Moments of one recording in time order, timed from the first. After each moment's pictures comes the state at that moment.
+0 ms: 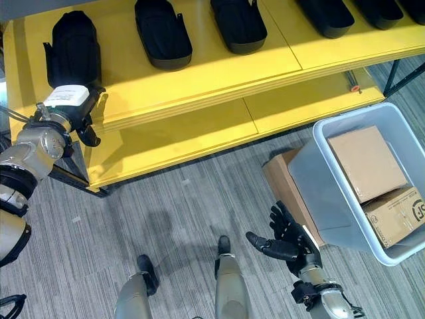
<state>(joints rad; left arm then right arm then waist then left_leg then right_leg) -1.16 0.82 -0.74 1.03 0.40 -0.07 0.03 0.39 -0.47 -0.05 -0.04 0.67 -0.08 0.20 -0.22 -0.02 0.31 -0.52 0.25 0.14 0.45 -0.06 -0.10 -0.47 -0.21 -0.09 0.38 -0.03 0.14</state>
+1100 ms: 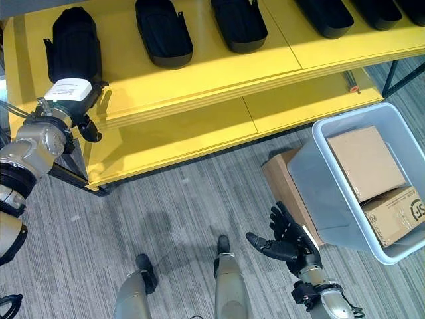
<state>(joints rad) -1.17 0.84 -0.76 0.94 0.40 -0.05 0.04 0.39 -0.47 -0.05 -0.04 0.67 -0.08 0.20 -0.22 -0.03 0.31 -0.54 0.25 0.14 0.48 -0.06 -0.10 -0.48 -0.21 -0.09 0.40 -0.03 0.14</state>
